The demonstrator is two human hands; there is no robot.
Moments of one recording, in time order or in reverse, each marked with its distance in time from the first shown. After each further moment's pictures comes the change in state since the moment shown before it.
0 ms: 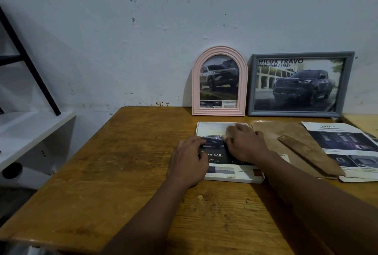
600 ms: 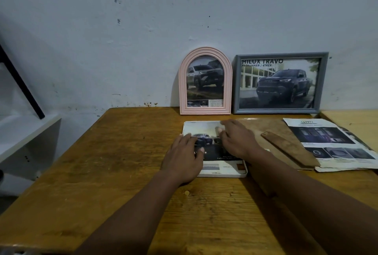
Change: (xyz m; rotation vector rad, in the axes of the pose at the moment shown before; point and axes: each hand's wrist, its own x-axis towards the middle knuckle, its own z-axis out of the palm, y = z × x) left_hand 0.007 0.010 0.008 0.182 -0.189 0.027; right_hand -0.018 0.010 -0.015 0.284 0.066 0.050
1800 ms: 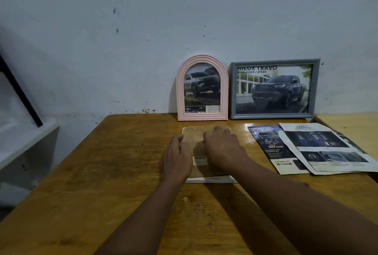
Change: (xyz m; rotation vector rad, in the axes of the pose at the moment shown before) left_hand -0.001 0.017 -0.004 -0.578 0.290 -0.334; right_hand -0.018 -0.066 -0.009 -0.500 -0.102 -0.055
